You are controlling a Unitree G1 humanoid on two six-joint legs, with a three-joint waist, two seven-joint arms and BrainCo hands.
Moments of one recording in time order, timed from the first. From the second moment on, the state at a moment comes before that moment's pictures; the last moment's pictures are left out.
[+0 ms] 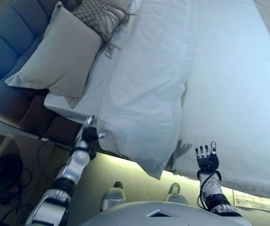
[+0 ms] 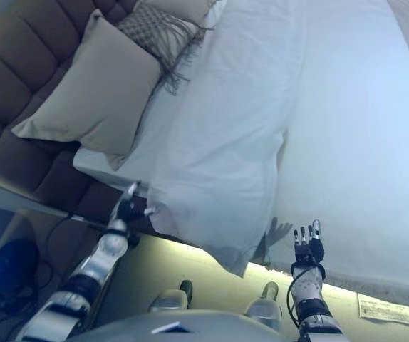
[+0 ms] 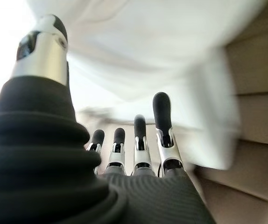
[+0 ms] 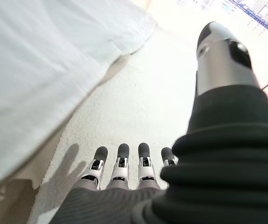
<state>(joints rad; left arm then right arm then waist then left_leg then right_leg) 0.04 0.43 -0.22 0.72 0.26 -0.20 0.26 0.01 -0.21 -0.08 0.82 1.39 -0.27 0.09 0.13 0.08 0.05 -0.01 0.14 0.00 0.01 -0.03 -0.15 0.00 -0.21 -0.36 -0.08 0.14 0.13</state>
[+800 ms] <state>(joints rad) 0.16 0.56 -0.11 0.45 -0.09 -0.33 0.05 0.01 -0.20 -0.15 0.93 1.38 -0.27 0.17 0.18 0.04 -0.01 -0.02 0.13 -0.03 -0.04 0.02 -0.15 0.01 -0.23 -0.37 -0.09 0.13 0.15</state>
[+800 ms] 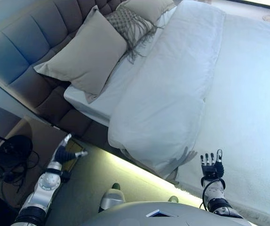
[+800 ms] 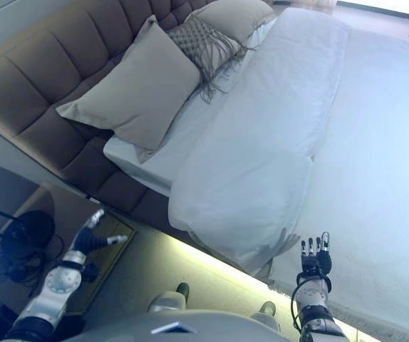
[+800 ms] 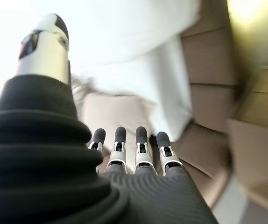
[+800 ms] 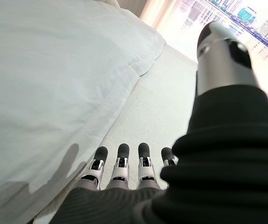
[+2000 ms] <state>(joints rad) -0.38 0.21 -0.26 0.72 -1.21 0.01 -0.45 -0.38 -0.18 -0.03 0.83 1.31 -0.24 0.21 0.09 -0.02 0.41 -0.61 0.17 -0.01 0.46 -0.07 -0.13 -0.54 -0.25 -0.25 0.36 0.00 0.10</state>
